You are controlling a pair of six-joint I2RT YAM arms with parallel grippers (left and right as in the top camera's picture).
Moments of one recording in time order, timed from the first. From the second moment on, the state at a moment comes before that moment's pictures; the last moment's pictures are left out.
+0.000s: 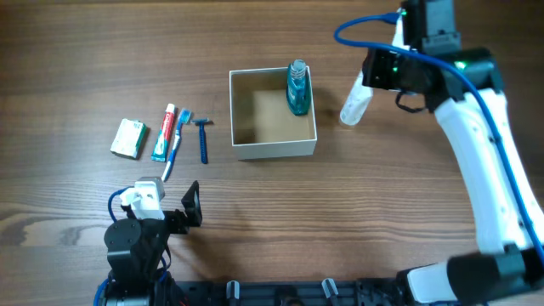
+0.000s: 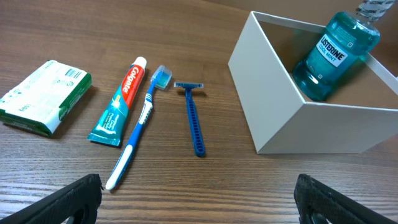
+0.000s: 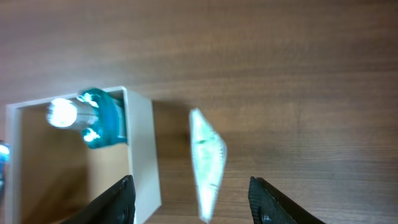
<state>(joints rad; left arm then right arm) 0.07 0.08 0.15 -0.50 0.22 -0.17 0.20 1.63 1.68 -1.05 0.03 0.27</state>
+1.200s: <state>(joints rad) 0.07 0.08 0.15 -0.50 0.22 -0.17 0.37 1.46 1.82 -1.26 0.07 0.30</state>
